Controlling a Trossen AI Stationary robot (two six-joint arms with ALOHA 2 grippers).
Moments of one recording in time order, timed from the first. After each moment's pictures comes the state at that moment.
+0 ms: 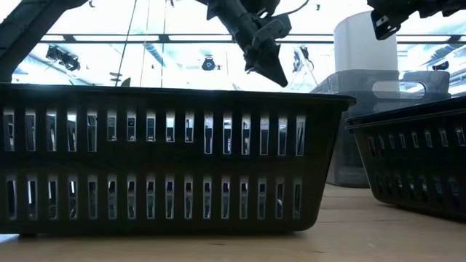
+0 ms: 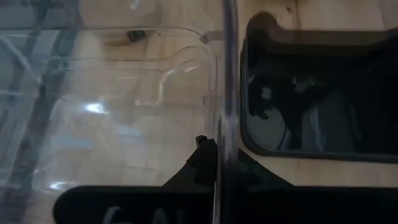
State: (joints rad) left arm 0.21 2.07 1.96 -0.73 0.02 0.15; right arm 0.39 0.54 0.43 -0.02 0.22 0.05
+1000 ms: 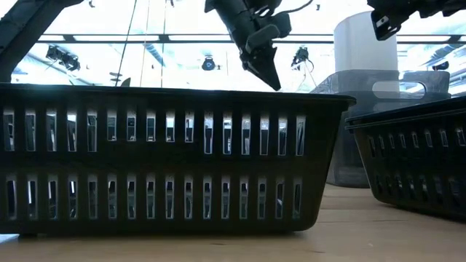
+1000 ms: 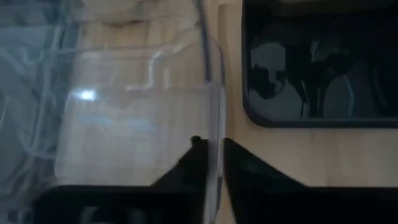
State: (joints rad) left arm 0.17 2.07 1.96 -0.80 -0.09 0.20; right arm 0.39 0.54 0.43 -0.02 0.22 0.07
